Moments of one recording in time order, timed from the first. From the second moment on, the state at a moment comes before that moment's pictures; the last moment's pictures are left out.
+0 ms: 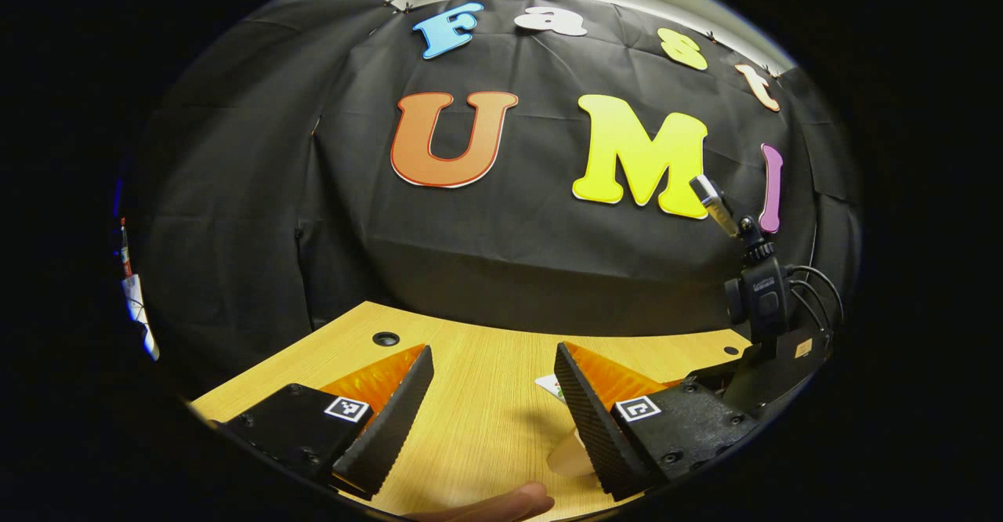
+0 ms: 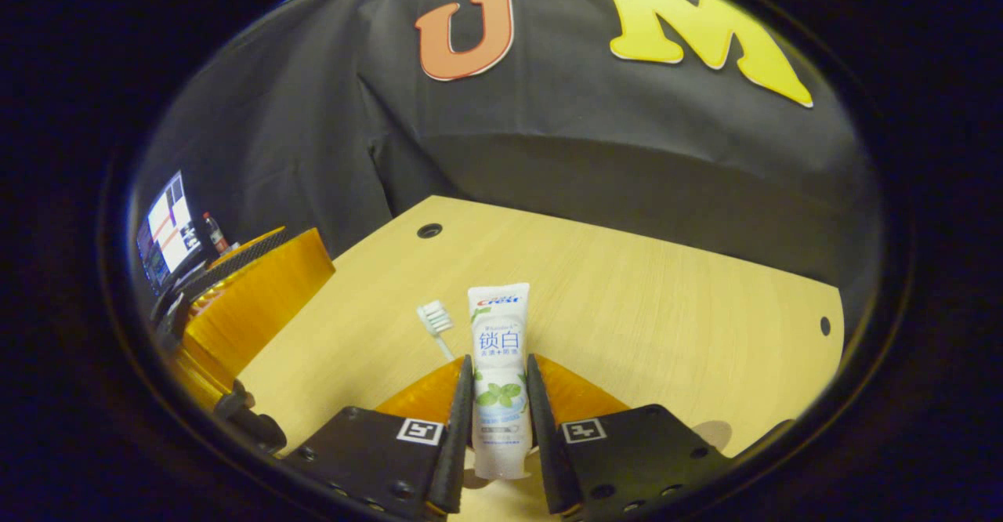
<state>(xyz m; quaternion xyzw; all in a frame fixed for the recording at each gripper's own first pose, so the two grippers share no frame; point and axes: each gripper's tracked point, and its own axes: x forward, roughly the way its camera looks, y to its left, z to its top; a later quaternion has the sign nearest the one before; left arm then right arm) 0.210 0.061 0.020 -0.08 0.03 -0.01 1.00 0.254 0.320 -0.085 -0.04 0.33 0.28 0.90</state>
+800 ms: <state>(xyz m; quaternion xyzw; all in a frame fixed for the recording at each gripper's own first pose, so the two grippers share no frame) 0.213 0.061 0.012 -0.06 0.05 0.00 1.00 0.243 0.289 -0.041 0.04 0.22 0.28 0.93</state>
